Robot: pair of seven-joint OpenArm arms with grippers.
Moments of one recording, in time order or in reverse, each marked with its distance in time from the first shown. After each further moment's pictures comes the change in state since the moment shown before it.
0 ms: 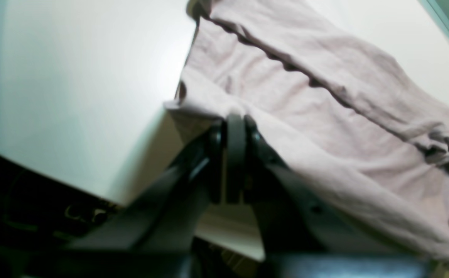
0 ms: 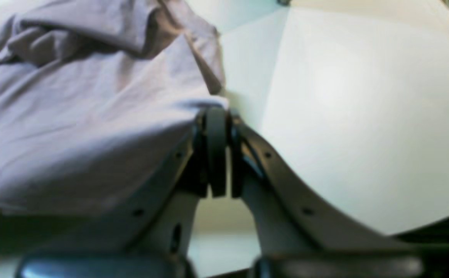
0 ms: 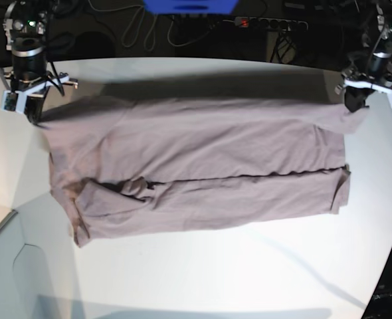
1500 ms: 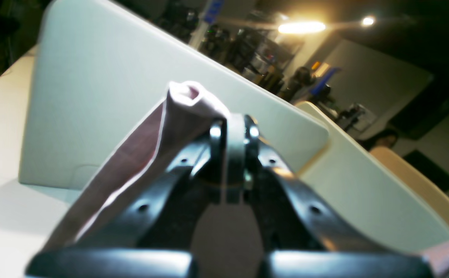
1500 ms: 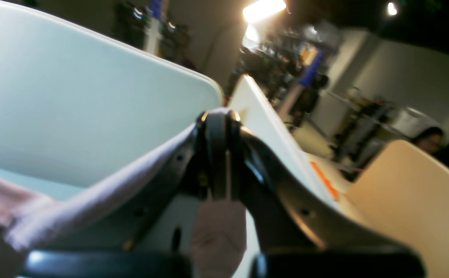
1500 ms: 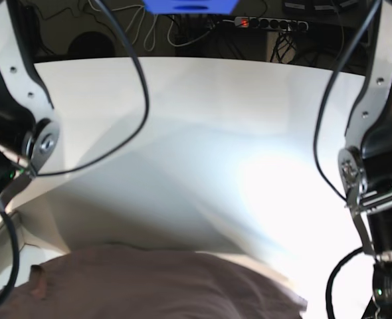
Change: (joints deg) left arm -89.9 -3.4 19.6 -36.0 -0.2 0.2 7.8; right arm 76.3 16.8 -8.7 -4.2 -4.2 15.1 -33.7
